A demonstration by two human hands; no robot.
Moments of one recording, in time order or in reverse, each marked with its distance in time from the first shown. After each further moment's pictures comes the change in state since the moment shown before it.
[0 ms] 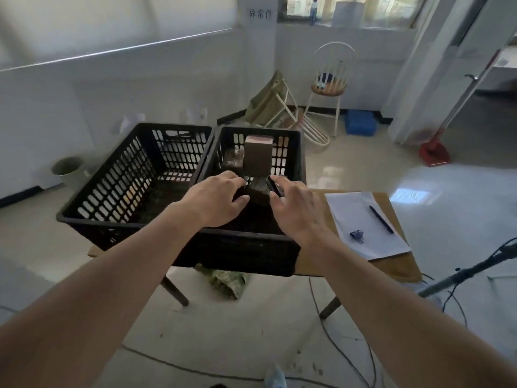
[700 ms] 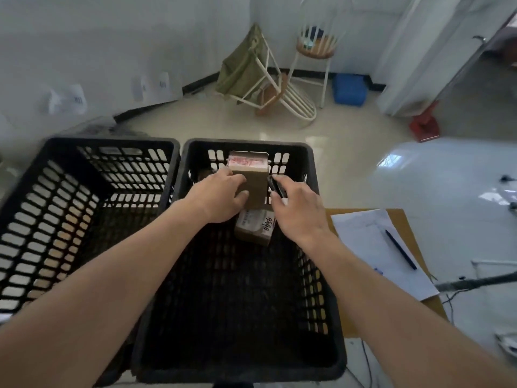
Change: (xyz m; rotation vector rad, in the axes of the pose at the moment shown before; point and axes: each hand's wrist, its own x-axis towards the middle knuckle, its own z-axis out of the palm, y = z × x) left_hand 0.302 -0.096 0.057 -0.082 -0.226 0.016; right_hand 0.263 0.036 0.067 0.026 -0.063 0.202
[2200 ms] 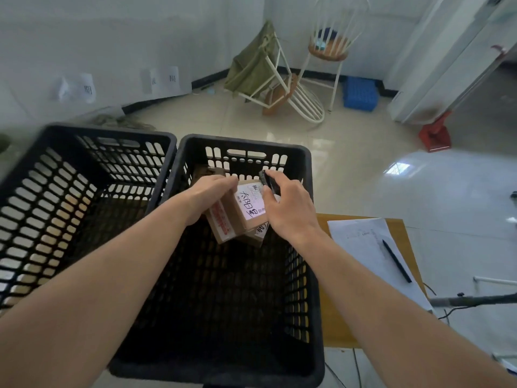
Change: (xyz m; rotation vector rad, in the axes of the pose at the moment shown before) left_hand 0.013 -0.003 0.017 -0.953 -0.111 -0.446; right_hand 0.011 0.005 -0.006 0.173 -0.020 -0.043
